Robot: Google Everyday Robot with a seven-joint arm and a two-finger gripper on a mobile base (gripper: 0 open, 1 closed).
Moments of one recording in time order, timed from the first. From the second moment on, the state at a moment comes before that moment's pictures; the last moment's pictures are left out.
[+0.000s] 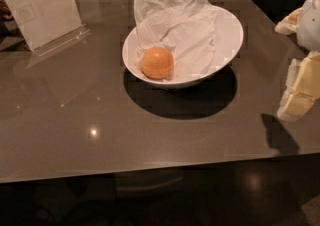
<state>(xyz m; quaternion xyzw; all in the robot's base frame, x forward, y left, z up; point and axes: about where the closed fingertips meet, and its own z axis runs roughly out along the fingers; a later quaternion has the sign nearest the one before) 0.438 -0.217 0.976 -0.60 0.78 -0.03 0.16</state>
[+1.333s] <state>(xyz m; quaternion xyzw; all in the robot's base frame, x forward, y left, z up) 0.511 -0.136 0.981 -0.64 0.72 0.08 0.27</state>
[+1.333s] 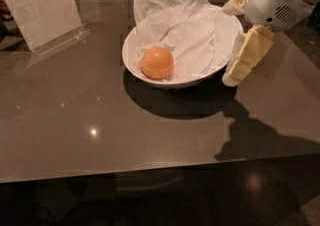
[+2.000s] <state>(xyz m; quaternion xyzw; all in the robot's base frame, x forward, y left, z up) 0.533 -0.092 0.993 -0.68 0.67 0.10 0.28</state>
